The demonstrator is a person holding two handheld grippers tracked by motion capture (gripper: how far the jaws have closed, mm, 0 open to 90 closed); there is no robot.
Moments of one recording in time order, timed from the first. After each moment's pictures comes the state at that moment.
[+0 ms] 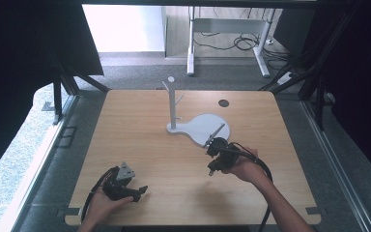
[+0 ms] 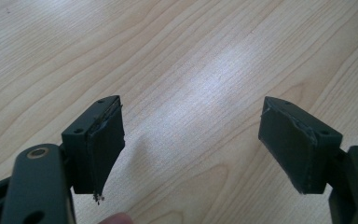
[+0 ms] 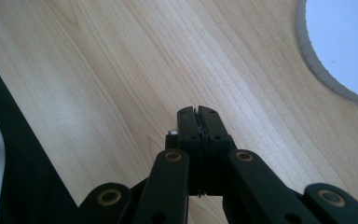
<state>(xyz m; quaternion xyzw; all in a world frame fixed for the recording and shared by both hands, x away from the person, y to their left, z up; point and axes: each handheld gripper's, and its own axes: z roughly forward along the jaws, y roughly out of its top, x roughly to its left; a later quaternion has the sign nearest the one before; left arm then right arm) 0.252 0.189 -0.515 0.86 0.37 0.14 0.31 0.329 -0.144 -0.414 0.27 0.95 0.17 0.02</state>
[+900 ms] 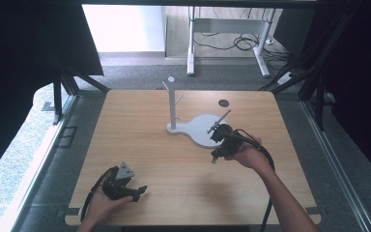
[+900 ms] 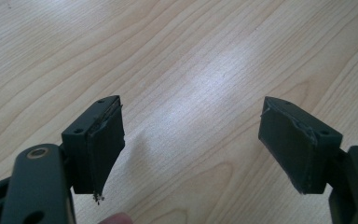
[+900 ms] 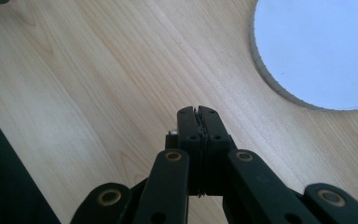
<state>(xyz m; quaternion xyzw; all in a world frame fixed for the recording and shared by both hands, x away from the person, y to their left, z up) 0.254 0.192 -0.517 0.86 0.38 0.14 0.31 0.363 -0.155 -0.400 0.31 0.94 0.18 0.03</state>
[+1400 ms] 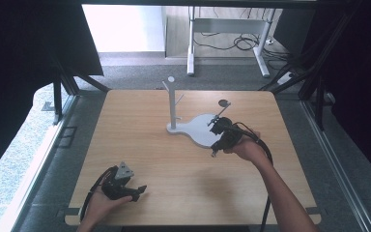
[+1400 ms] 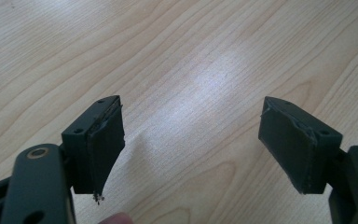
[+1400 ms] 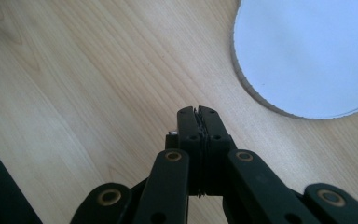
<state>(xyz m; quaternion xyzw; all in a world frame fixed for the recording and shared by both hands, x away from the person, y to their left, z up) 0.254 0.193 -0.516 0.86 0.38 0.14 0.31 0.383 -0.155 -0.396 0.32 0.93 0.18 0.03</state>
